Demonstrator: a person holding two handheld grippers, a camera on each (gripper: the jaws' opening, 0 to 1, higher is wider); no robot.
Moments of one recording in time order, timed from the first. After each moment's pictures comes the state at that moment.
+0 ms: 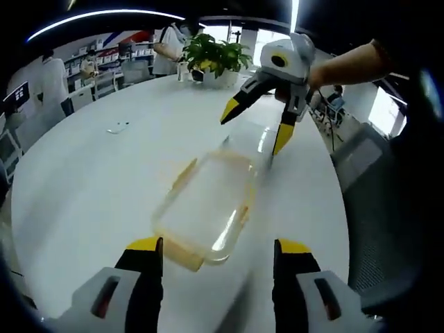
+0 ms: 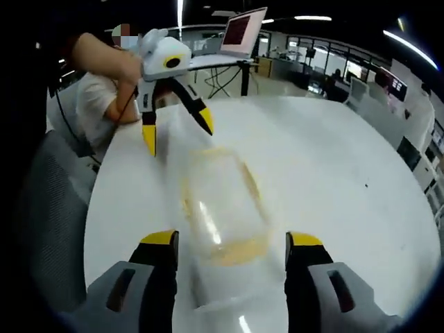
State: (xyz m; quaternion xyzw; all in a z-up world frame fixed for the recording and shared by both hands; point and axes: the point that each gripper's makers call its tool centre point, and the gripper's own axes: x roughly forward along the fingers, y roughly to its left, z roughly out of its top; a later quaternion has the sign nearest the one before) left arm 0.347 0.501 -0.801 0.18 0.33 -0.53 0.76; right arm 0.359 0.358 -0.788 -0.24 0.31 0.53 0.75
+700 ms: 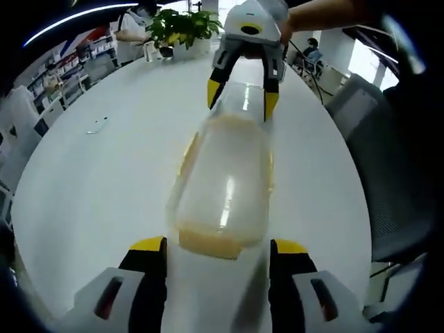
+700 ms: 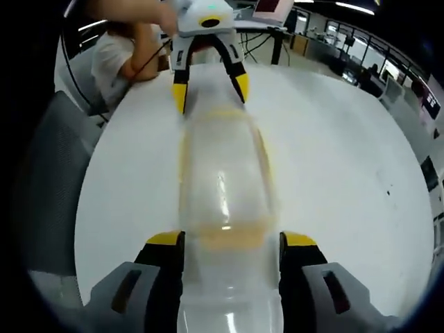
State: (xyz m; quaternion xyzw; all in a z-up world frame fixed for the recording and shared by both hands) left arm 0.374 0.513 -0.825 0.31 0.35 -0.57 0.67; right arm 0.361 0.349 -0.828 -0.33 0.37 0.57 0.66
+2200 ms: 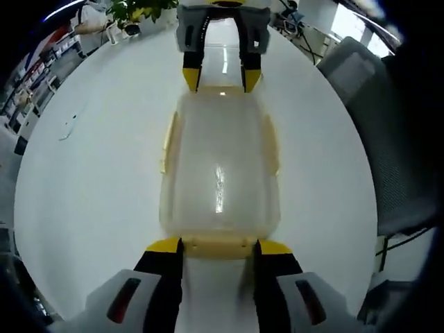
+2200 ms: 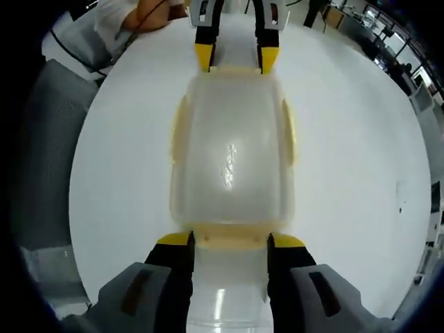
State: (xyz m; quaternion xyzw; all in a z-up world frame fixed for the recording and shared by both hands) left arm 0.380 0.505 -0.849 0.42 0.41 -0.57 0.58; right arm 0.364 0.348 -0.852 -0.44 0.44 0.55 0.55
